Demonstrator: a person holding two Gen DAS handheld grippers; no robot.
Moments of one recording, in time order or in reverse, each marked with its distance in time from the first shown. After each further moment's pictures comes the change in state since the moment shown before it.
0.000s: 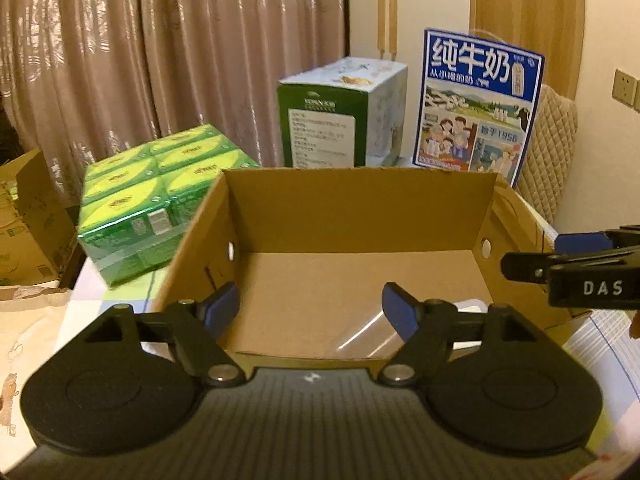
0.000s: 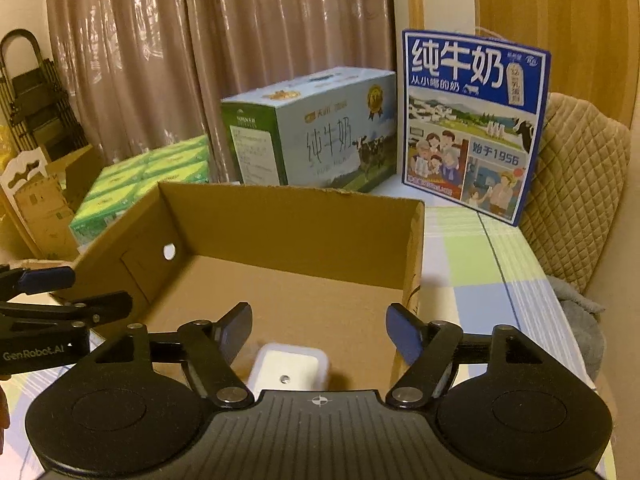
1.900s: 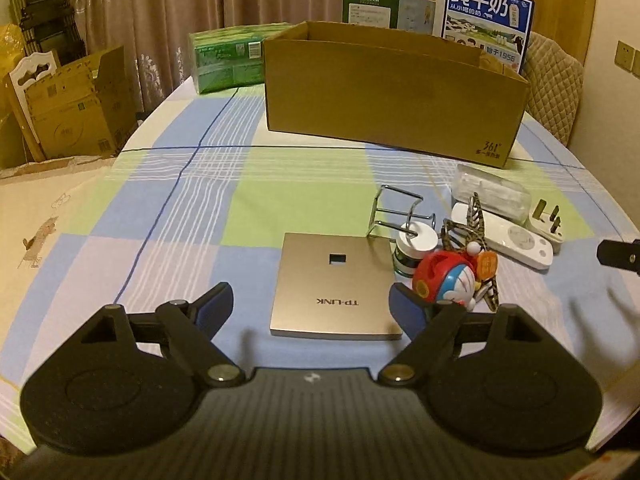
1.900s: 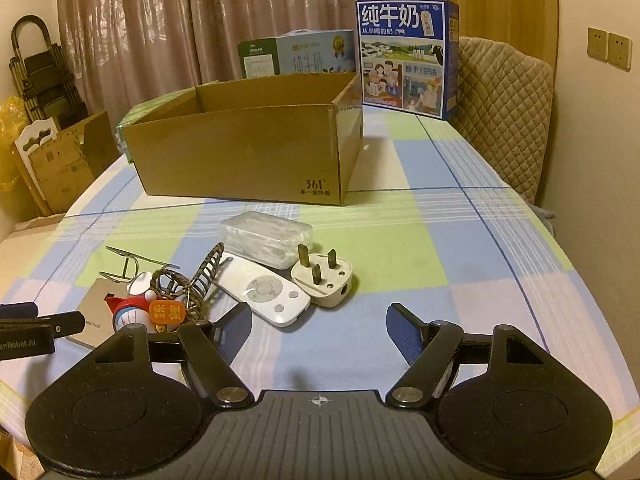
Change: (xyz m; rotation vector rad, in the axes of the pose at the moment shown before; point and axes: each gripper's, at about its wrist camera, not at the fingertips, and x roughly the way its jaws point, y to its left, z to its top) left arm -0.160 -0.009 -0.246 -0.148 0.113 0.097; right arm -0.171 0.009 -0.230 0.027 0.019 -0.055
